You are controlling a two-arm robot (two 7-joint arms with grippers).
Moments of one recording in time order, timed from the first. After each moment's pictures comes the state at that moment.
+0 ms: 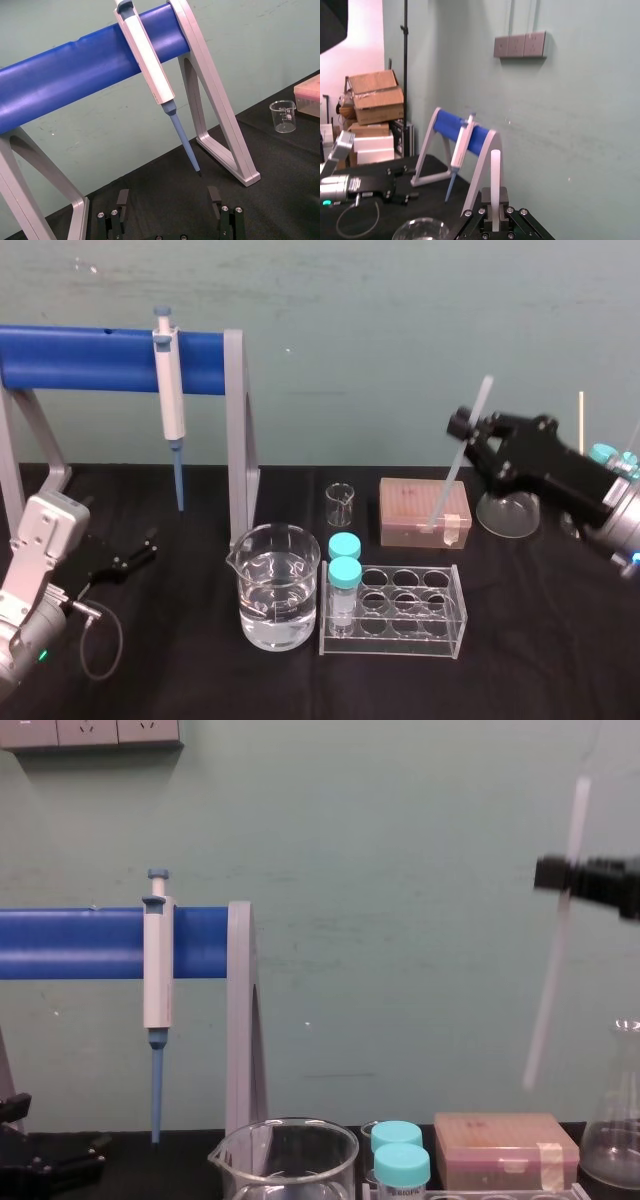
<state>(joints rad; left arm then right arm) -0.20 0.60 0.45 -1.41 -0.25 -0.12 0.03 0.24 0.62 -0.24 -1.71 0.59 0.02 0.56</state>
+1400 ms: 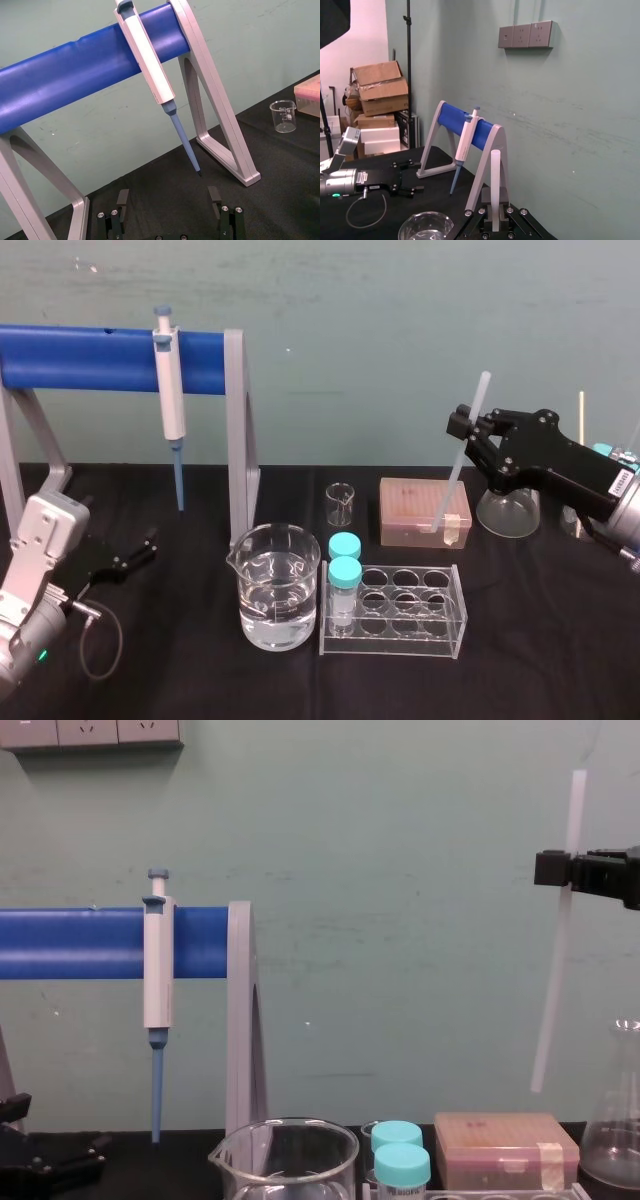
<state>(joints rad) -0.20 0.60 0.45 -1.41 -0.25 -0.12 0.03 0.28 0.70 -0.30 -1.74 0.66 0.07 0.53</state>
